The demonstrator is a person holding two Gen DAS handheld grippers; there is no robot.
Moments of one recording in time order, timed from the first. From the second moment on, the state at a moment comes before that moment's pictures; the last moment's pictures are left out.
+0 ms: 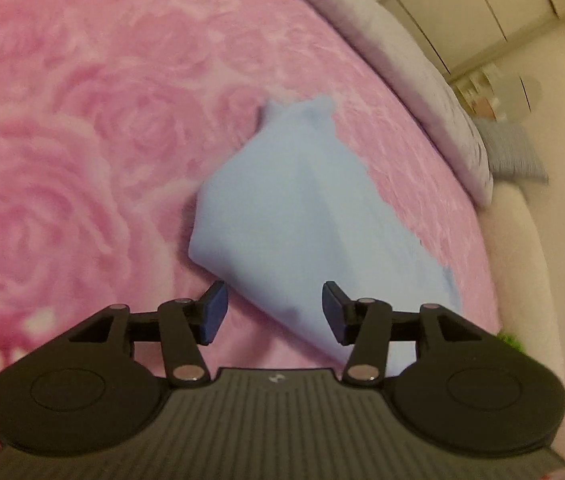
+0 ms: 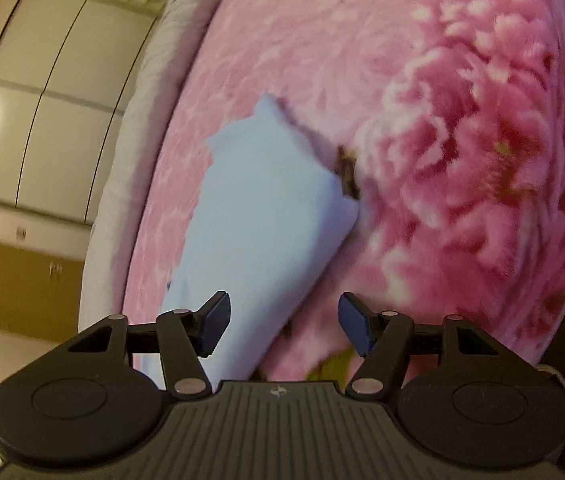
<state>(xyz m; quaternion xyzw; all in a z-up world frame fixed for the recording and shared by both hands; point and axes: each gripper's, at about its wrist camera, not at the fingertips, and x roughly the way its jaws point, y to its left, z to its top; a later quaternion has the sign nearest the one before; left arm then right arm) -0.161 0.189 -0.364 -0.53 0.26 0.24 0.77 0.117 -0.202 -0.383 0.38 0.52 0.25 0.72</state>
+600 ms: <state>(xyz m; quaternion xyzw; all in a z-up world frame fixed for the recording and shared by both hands) -0.156 0.143 -0.342 -0.44 0.29 0.25 0.81 0.141 -0.213 -0.362 0.35 0.47 0.25 0.77</state>
